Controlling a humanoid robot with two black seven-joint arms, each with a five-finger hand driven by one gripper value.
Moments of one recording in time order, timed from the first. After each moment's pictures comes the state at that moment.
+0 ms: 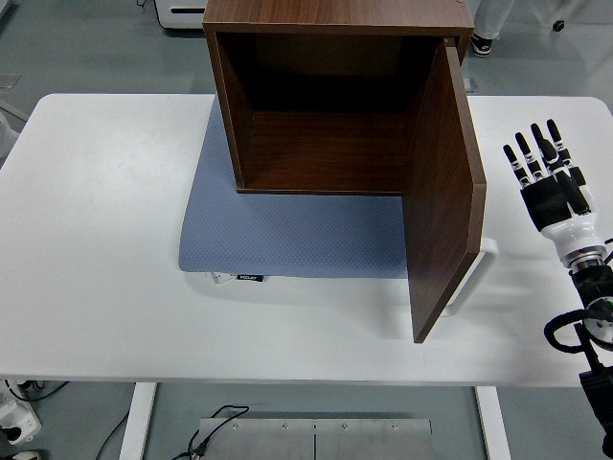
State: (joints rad) left arm 0.17 0.00 -0.17 -0.23 0.08 0.08 -0.04; right arm 0.35 -0.08 1.57 0.88 -0.35 0.52 0.11
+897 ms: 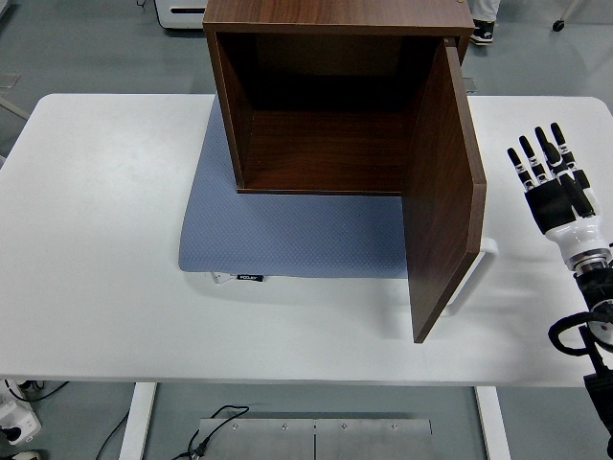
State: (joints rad) left arm 0.16 0.00 -0.17 -0.23 0.08 0.08 -0.05; right arm 0.34 -0.09 1.57 0.88 -0.35 0.52 0.11
